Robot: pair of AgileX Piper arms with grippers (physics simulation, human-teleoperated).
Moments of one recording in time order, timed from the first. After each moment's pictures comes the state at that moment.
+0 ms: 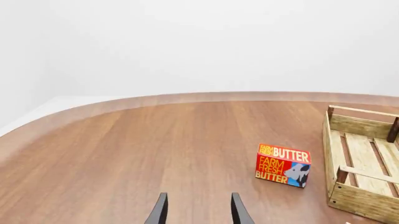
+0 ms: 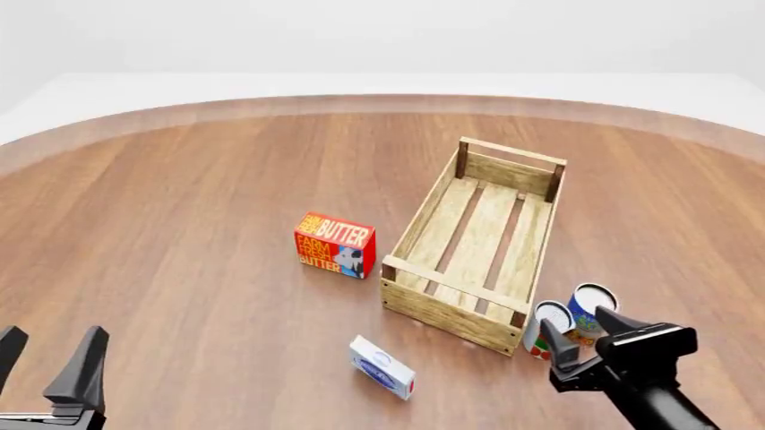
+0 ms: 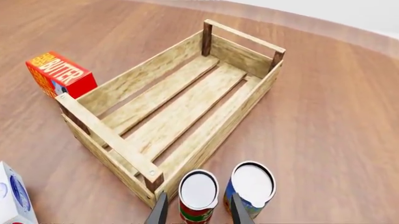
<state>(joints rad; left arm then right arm) 0.00 0.00 0.00 0.00 0.00 0.20 1.37 0.00 -0.99 -0.07</state>
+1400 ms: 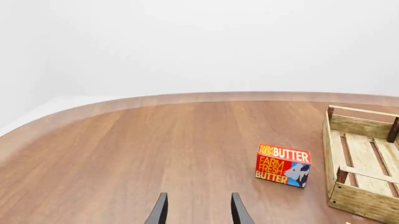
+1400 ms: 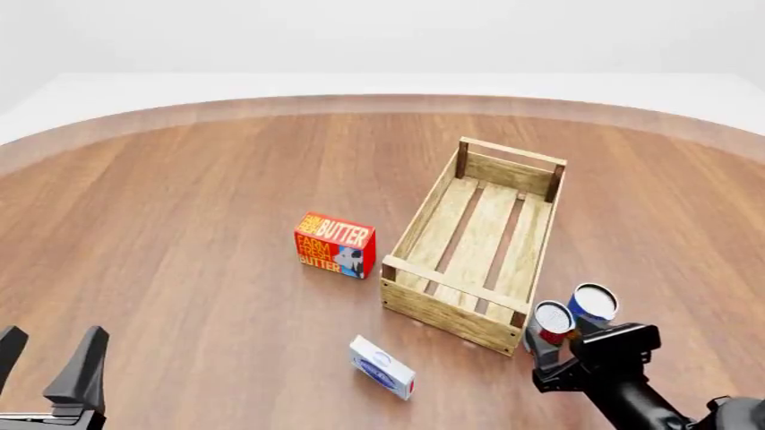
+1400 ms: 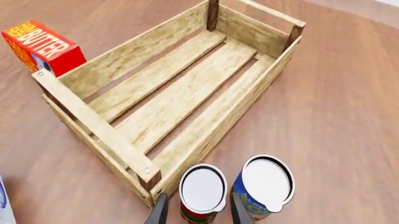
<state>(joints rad) 0.00 0.00 0.00 0.00 0.00 0.20 1.70 -0.05 -1.17 -0.08</state>
